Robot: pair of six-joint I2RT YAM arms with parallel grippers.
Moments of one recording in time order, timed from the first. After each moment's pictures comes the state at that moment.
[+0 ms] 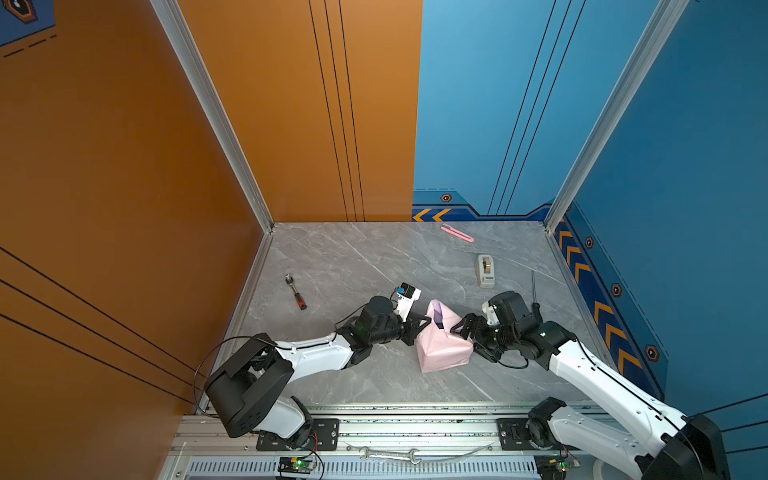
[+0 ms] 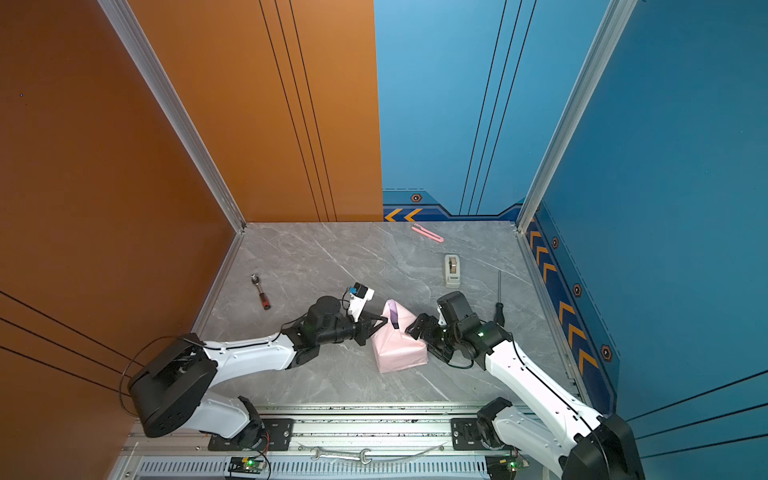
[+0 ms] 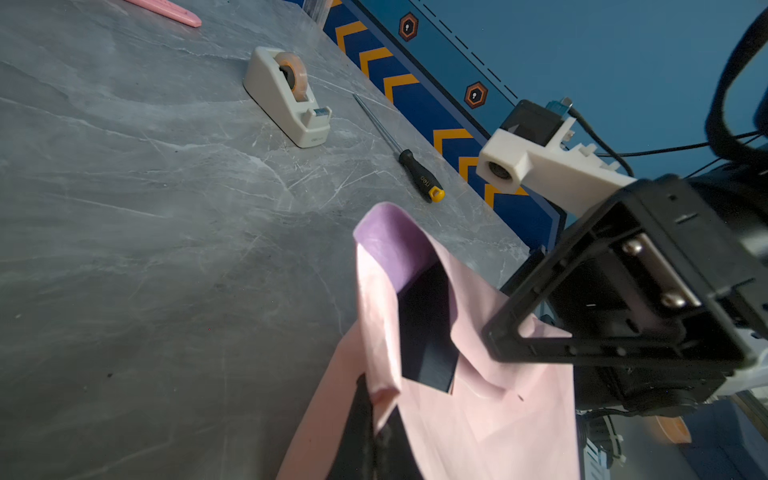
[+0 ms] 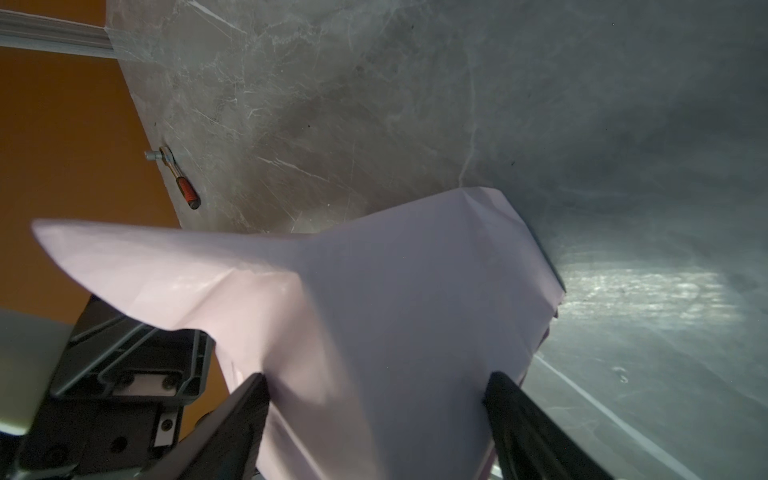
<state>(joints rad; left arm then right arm) -0.80 1.44 0.59 0.50 0.32 -0.45 0.51 1.00 0.69 -0.62 -0.40 1.07</state>
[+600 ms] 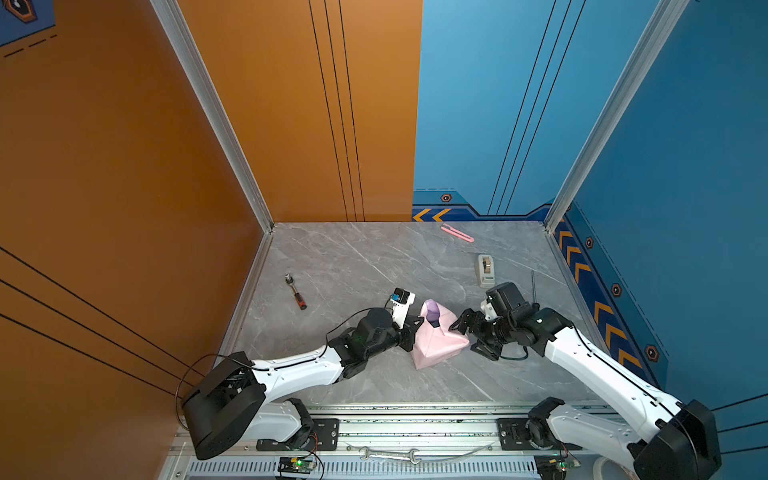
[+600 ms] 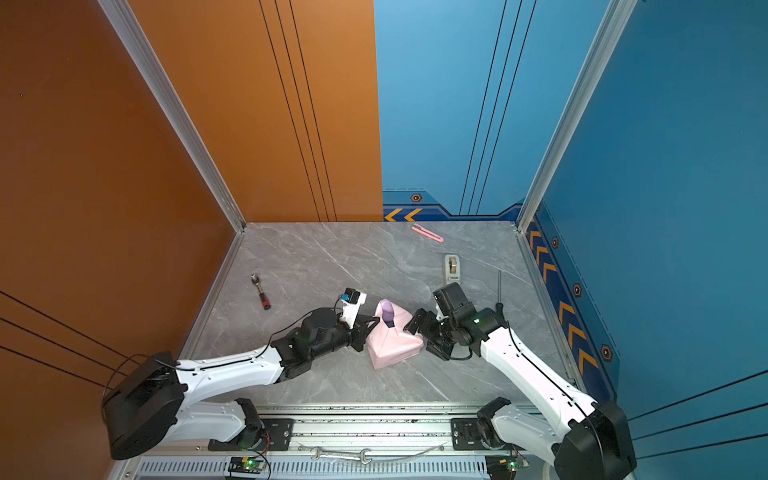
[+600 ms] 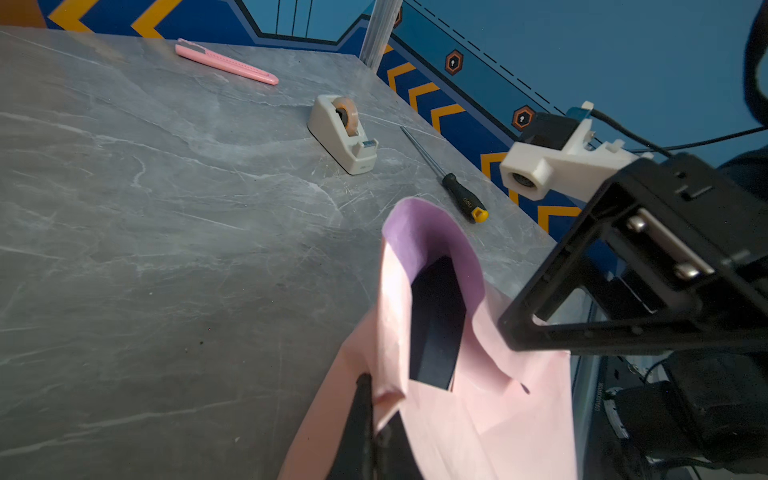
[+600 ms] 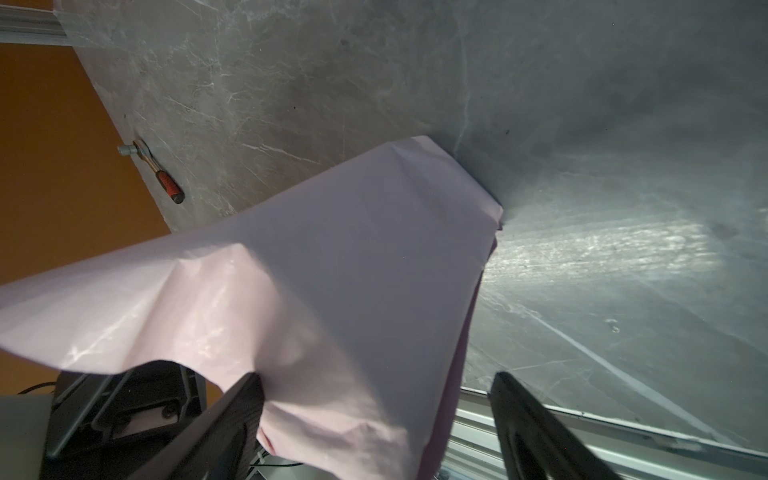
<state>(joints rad) -0.90 1.29 0.55 0.40 0.02 -0.42 0.51 1.09 0.82 -0.77 -0.42 1.06</state>
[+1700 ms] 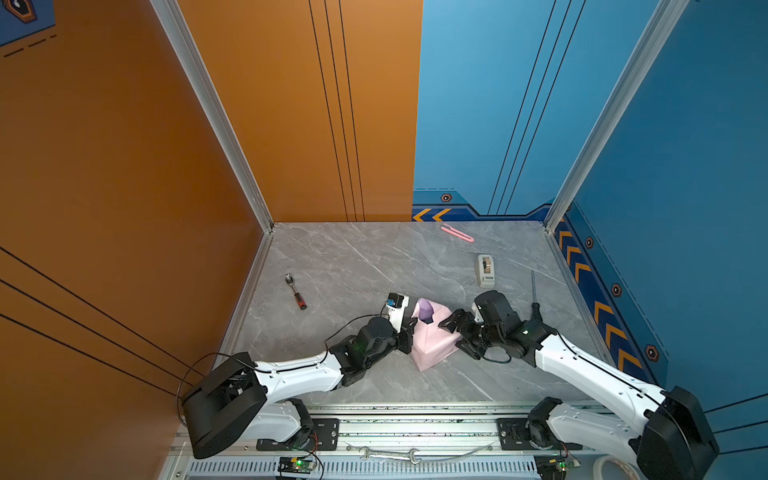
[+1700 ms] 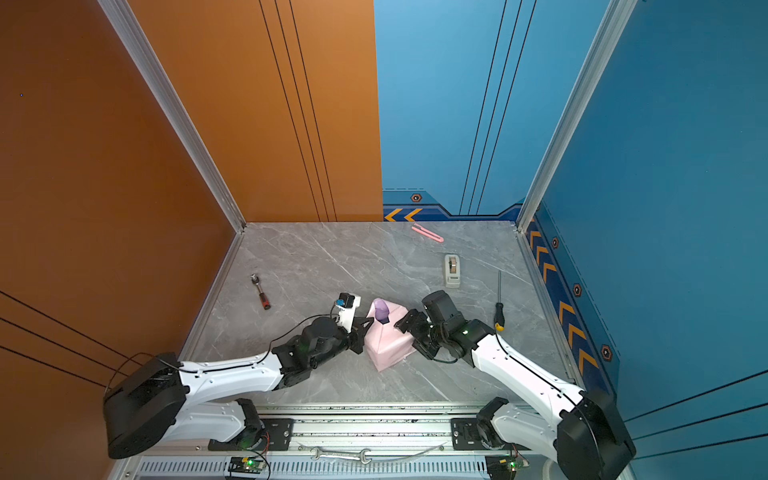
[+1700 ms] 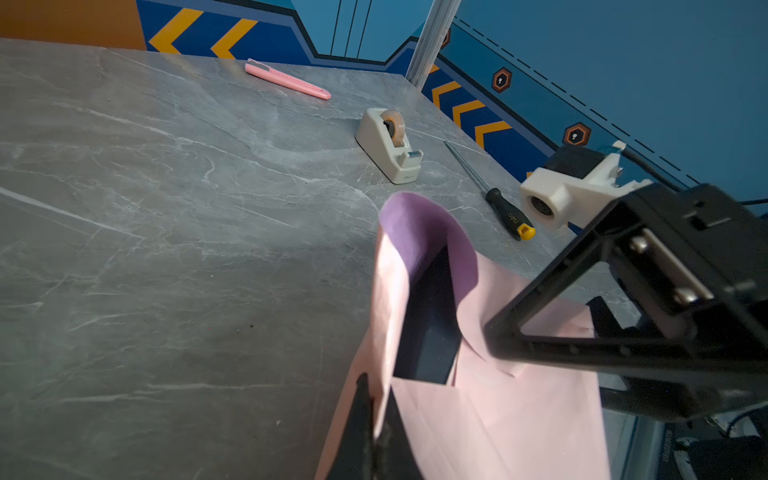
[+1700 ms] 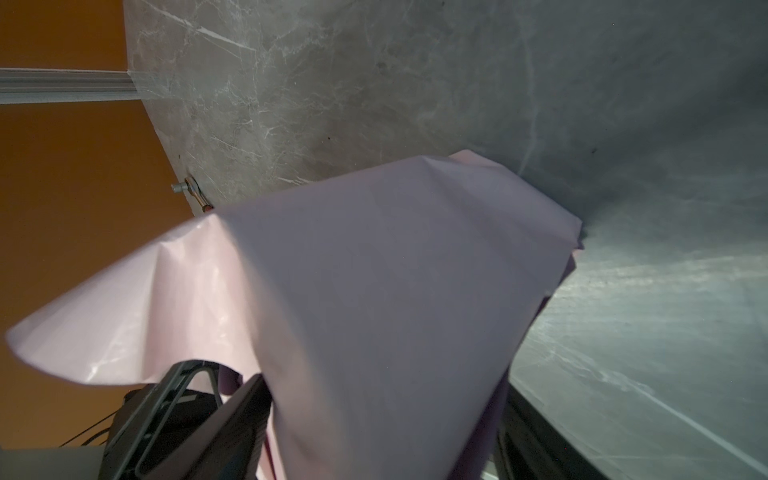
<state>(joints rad) -0.95 1.29 0.48 0.47 -0.18 -0.45 0.60 1.14 0.69 -0.42 -0.33 1.27</state>
